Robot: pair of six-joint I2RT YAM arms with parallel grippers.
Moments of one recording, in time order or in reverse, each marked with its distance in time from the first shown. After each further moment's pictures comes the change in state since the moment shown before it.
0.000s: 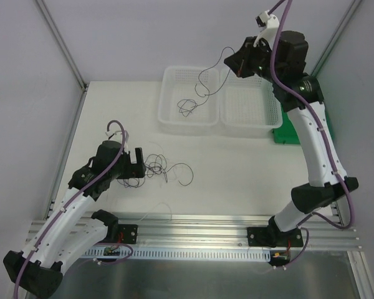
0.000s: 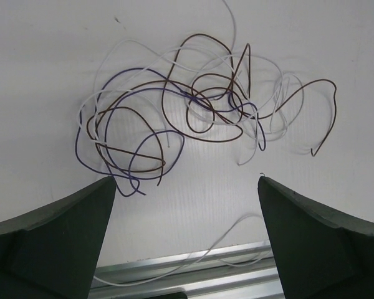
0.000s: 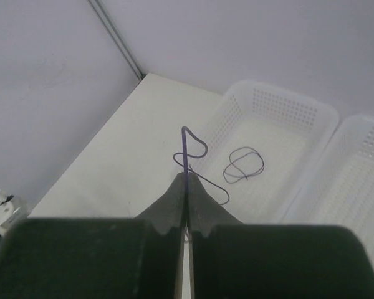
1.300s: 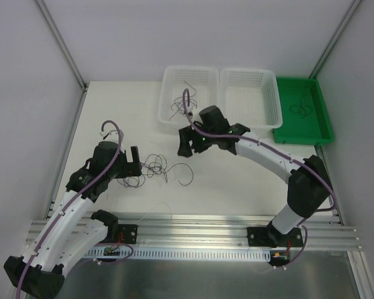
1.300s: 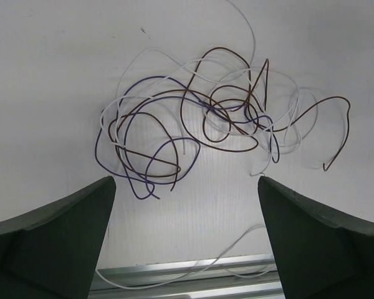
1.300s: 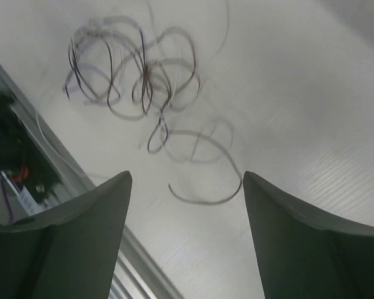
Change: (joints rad) left arm 0.033 -0.045 -0.008 0.002 -0.063 0.004; right arm 0.320 0.073 -0.687 0.241 -0.014 0.026
